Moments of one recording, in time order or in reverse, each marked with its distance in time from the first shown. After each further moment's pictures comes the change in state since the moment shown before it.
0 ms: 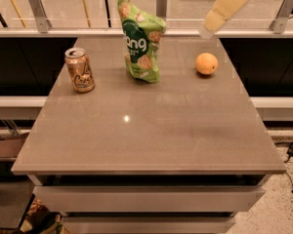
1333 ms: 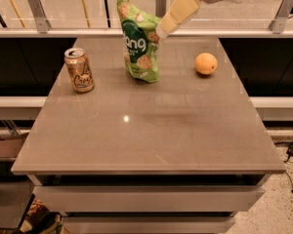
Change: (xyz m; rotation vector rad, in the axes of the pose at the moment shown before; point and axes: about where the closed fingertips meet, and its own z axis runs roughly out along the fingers) arm -0.066 0.026 0.047 0.019 -0.131 0.112
